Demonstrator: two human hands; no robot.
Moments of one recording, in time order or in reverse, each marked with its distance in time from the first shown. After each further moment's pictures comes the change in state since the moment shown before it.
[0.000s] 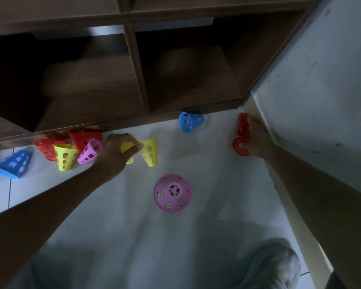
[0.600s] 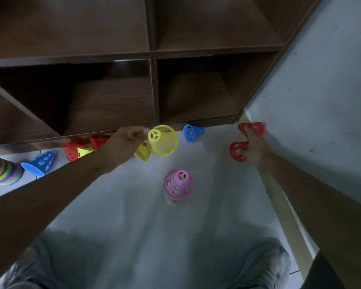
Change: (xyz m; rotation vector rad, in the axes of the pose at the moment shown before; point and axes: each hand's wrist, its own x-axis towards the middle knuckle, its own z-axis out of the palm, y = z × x) left_hand -0.038 0.094 -0.066 -0.351 -0.150 -0.040; right_hand -0.041 -0.024 -0.031 0.152 0.030 -0.027
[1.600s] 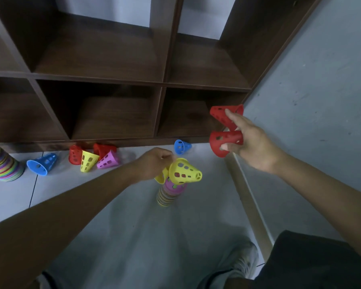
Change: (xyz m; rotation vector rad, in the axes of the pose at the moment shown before) left_hand -0.065 0.045 0.035 0.111 -0.233 0.062; right_hand -0.207 -0.176 -0.129 -0.151 0.074 -0.428
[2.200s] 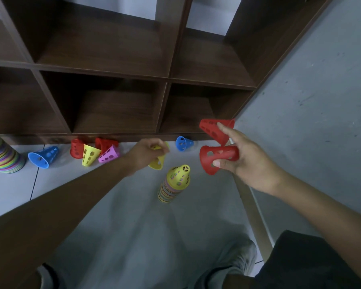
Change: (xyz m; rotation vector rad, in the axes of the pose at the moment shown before) left_hand 0.000 -0.015 -0.019 -0.204 0.156 -0.066; right_hand -0.032 -0.019 0.027 0.221 -0.079 -0.031
